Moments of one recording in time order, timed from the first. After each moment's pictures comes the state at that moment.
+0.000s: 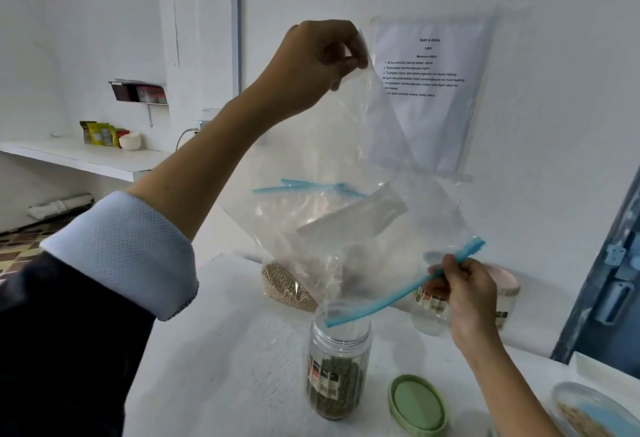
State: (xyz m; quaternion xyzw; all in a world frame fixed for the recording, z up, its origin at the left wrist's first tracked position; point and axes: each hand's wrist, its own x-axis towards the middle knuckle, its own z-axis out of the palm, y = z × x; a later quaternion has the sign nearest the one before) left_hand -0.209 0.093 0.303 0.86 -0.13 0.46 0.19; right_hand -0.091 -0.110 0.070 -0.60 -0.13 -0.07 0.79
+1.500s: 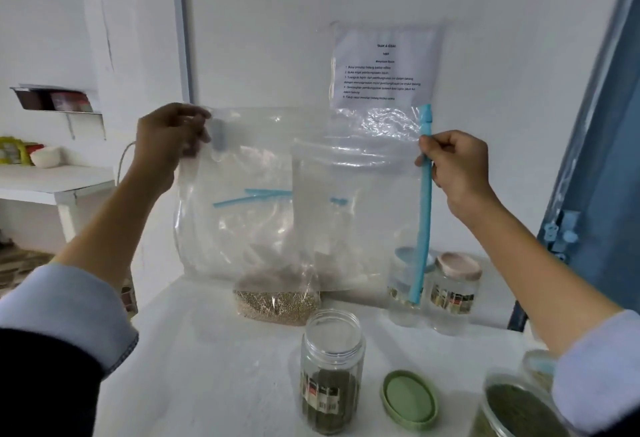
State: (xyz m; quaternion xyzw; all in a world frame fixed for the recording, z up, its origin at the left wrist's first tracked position) left_hand -0.189 0.250 0.229 0.70 0.00 0.48 0.53; right_hand -0.073 -0.091 0.222 -0.68 -0.21 -0.24 0.66
